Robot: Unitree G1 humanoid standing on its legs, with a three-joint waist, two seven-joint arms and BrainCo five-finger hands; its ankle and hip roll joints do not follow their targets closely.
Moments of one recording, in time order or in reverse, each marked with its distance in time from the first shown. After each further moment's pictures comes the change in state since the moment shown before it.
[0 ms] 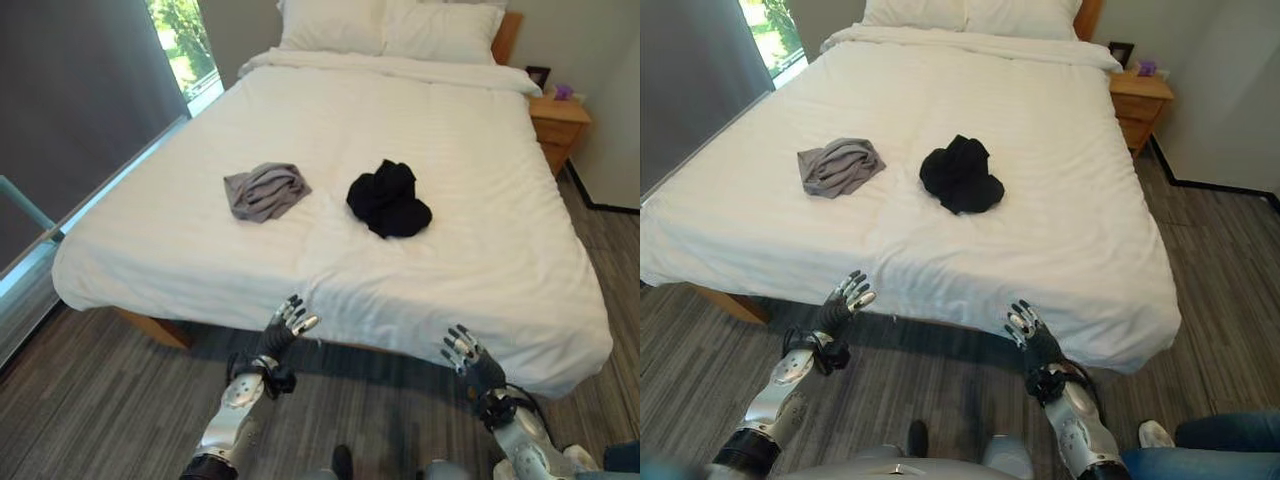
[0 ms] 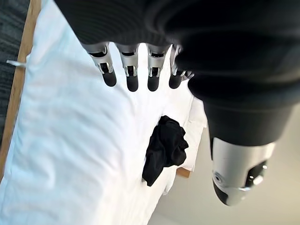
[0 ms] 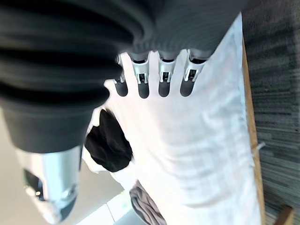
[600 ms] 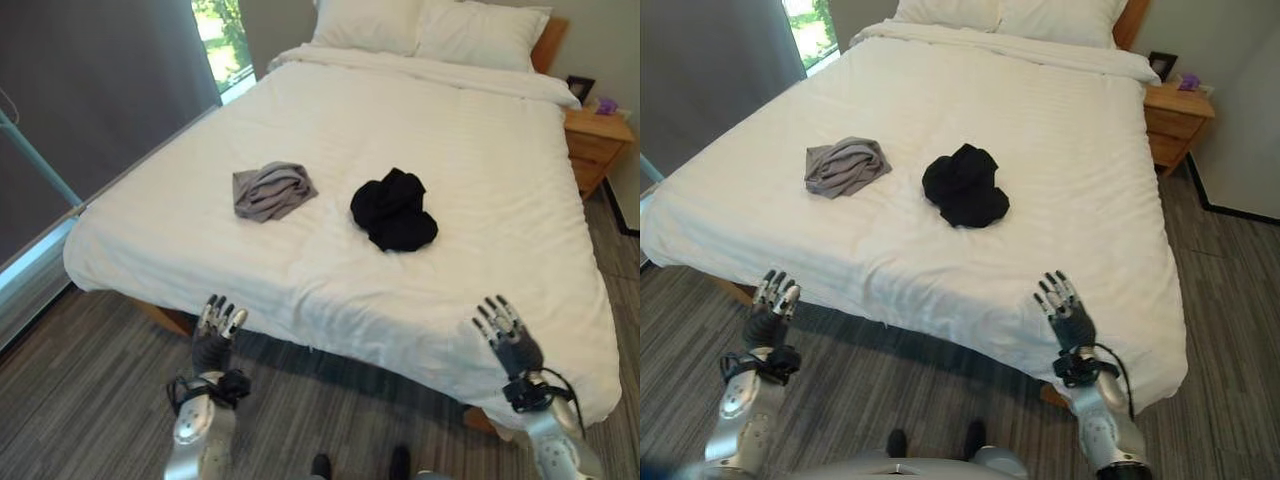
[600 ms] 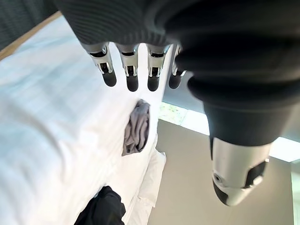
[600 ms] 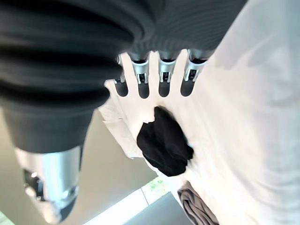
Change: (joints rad) left arm 0.192 -0.069 0.328 -0.191 -0.077 -0.103 0.086; right arm 0.026 -0.051 -0.203 -0.158 0.053 -0.046 0.023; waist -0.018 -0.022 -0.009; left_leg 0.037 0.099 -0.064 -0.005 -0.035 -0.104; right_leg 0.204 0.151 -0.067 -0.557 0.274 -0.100
